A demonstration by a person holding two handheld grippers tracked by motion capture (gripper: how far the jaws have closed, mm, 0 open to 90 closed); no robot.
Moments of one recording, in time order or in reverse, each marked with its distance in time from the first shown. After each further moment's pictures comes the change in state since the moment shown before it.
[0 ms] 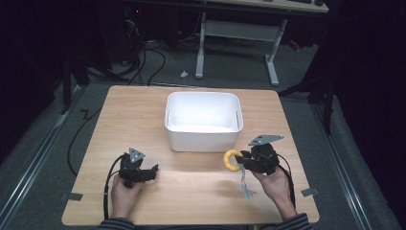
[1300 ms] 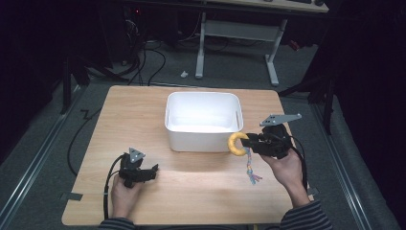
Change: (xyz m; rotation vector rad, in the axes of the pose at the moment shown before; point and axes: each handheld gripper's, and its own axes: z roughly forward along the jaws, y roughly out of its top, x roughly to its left) left arm 0.000 0.000 0.000 -0.001 0.000 -0.002; right arm -0.011 0.050 -0.051 -0.070 0.035 -0.024
